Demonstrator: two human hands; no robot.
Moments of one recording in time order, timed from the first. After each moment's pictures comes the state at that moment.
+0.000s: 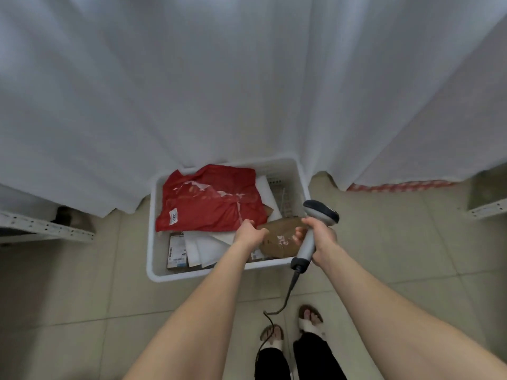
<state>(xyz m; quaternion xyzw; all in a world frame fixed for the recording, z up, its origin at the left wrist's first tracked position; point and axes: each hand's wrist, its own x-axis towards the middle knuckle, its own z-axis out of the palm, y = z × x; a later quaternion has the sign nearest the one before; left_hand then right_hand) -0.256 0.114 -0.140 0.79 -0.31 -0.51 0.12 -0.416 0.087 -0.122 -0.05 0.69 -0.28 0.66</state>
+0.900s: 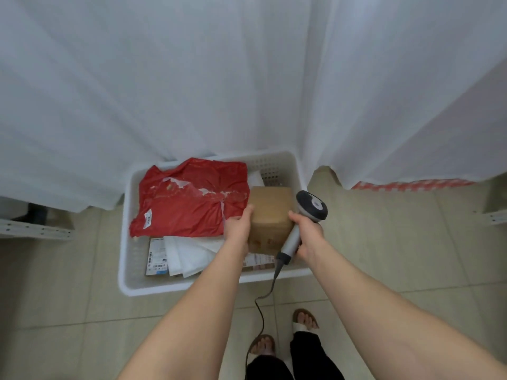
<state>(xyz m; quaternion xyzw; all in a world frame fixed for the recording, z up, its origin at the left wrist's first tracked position) -0.266 0.043 -0.244 0.79 -0.01 -0.51 0.34 -0.403 0.018 -0.214 -0.05 0.69 -0.25 0.67</state>
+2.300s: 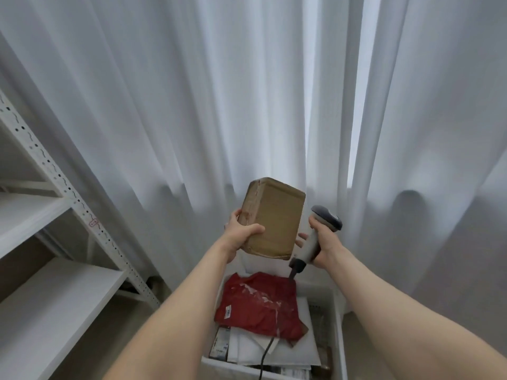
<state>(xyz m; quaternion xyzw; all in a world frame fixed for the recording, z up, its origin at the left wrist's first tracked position) -0.175 0.137 0.269 0.70 -0.26 -0.43 0.50 -0.359 0.049 0.259 -0.23 0.46 -0.29 0.81</state>
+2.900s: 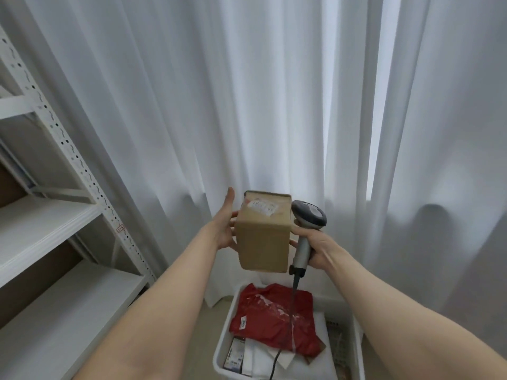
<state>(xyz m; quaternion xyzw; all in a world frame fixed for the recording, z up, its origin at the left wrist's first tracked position) -0.122 0.159 0.334 0.65 -0.15 -0.52 0.53 -0.319 0.065 0.283 -0.34 0.37 -0.24 0.83</state>
